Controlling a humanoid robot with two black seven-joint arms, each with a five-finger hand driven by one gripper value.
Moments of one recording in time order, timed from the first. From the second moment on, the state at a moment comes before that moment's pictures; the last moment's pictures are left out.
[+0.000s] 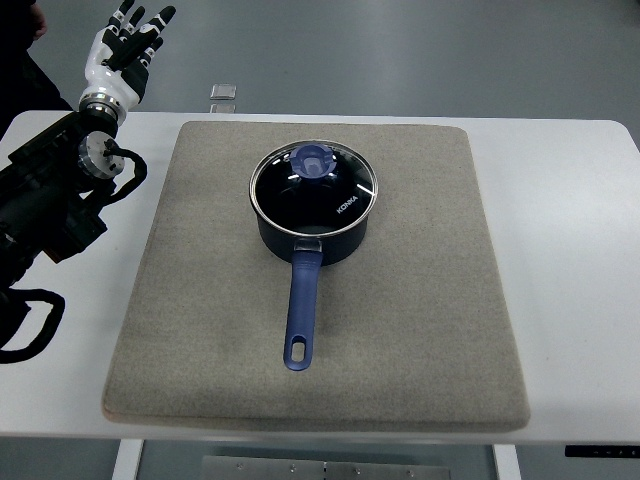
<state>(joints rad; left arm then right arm) -1.08 0.16 -0.60 -0.22 -0.12 -0.13 -0.37 0.00 0.00 -0.04 0.18 0.00 0.02 0.07</state>
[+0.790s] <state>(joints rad) -1.15 0.24 -0.54 -0.23 -0.10 -0.13 -0.43 0.00 0.00 -0.04 0.18 0.00 0.02 0.07</state>
